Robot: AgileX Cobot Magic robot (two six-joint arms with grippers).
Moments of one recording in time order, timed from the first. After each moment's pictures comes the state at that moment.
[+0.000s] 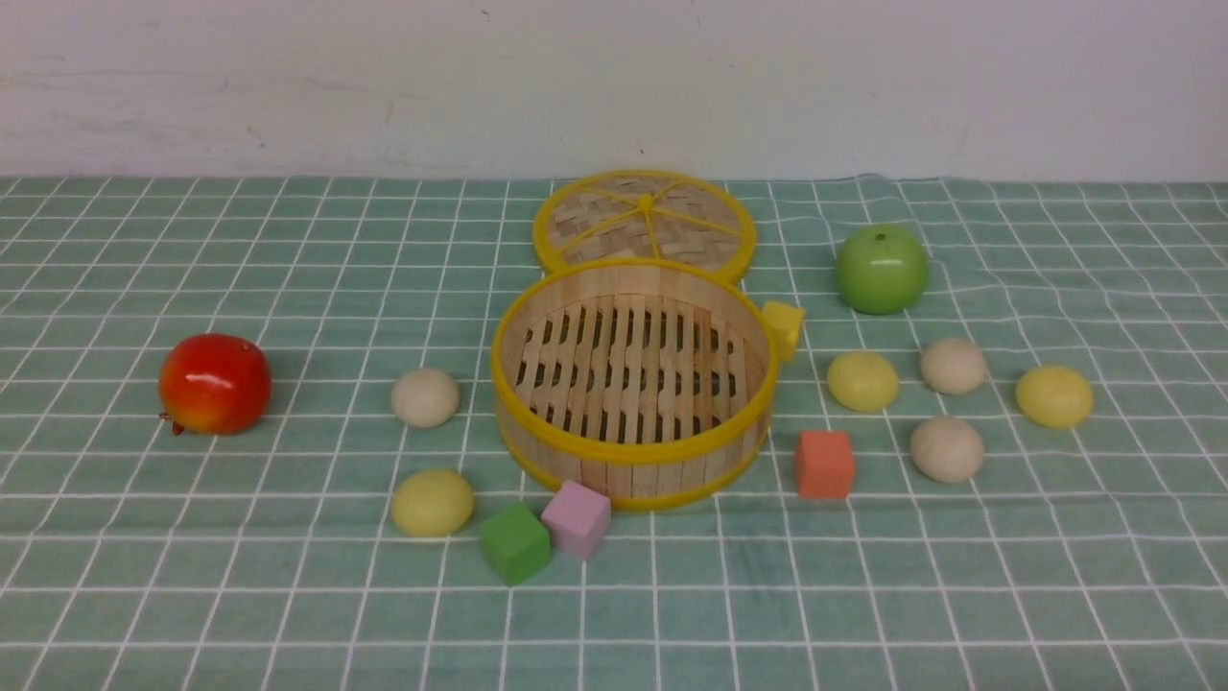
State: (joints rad) right arm -0.04 -0.01 0.02 0.13 0.37 -0.13; left arm -0.14 -0.01 0.03 0.12 0.39 -0.38
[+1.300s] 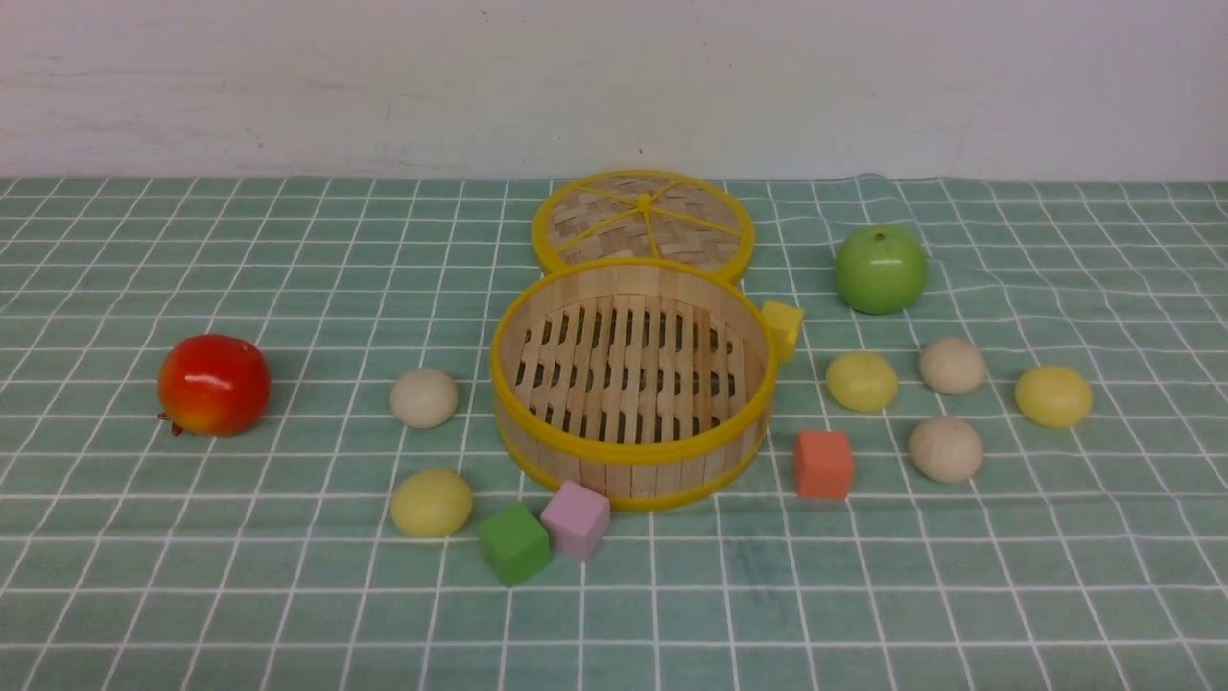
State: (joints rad) right arm -0.04 -0.01 0.02 0.13 0.37 -0.13; left arm -0.14 -0.01 0.02 0.07 -0.24 -0.38
